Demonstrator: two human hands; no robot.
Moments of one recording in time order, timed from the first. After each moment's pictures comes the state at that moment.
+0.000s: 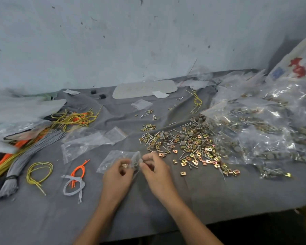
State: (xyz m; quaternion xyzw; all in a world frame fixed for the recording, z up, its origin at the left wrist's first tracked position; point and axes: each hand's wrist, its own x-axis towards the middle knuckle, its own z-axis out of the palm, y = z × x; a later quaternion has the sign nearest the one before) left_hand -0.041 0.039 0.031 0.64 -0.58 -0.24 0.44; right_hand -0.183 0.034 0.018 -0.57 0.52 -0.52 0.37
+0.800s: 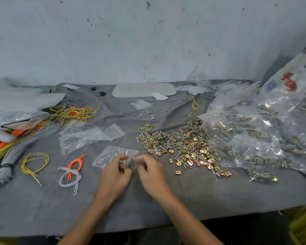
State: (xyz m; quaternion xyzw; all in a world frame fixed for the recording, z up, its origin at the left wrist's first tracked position) left_hand -0.038 0.047 0.030 0.62 -0.64 -0.20 0.42; right_hand -0.180 0.038 0.020 -0.67 0.53 -0.44 0.28
